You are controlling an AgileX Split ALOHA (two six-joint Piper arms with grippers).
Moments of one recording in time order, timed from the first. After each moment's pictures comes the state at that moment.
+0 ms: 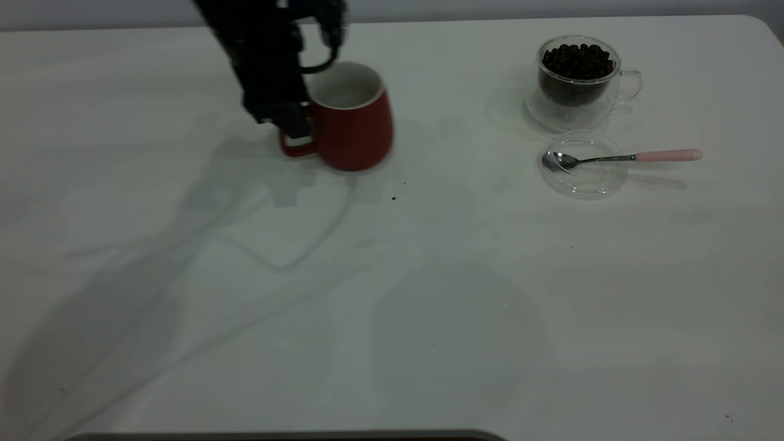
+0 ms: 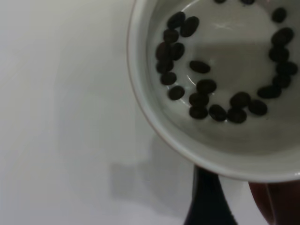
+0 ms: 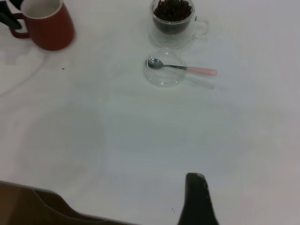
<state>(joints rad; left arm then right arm) -0.34 2.47 -1.75 -0.25 0.57 1.34 0.06 0.03 -0.47 0.14 1.13 -0.12</state>
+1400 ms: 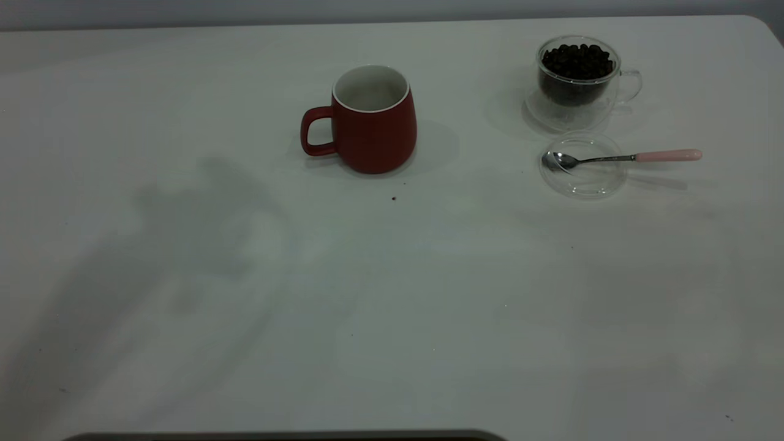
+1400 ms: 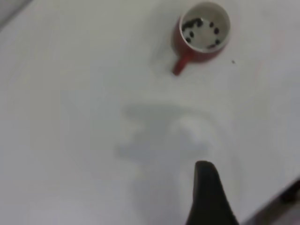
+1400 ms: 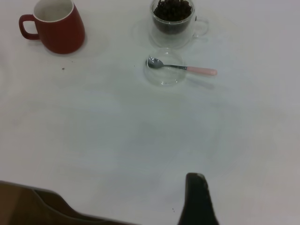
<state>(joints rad) -0.35 1.58 -1.64 -0.11 1.17 0.35 0.06 0.03 -0.47 0.14 1.13 -0.12</state>
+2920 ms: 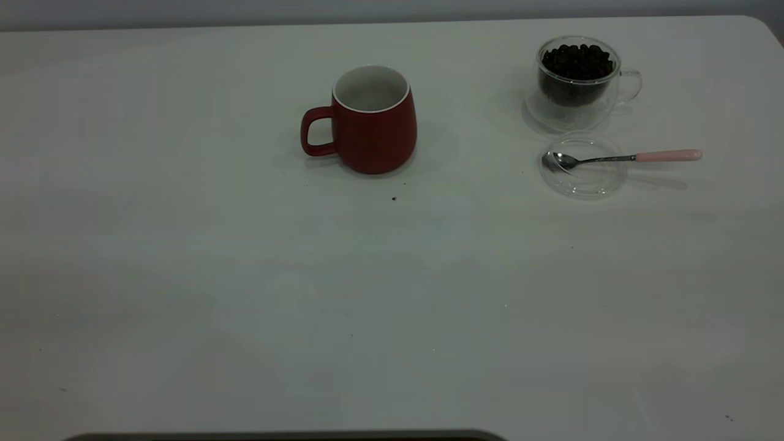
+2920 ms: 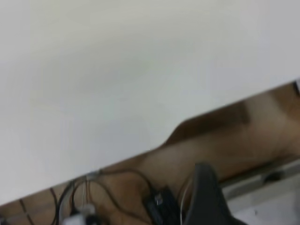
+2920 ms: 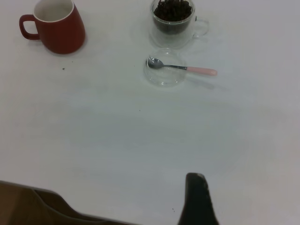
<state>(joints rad) -0.35 0.31 -0.49 0.03 1.11 -0.02 0.06 0.03 -0.47 0.14 1.13 -0.12</state>
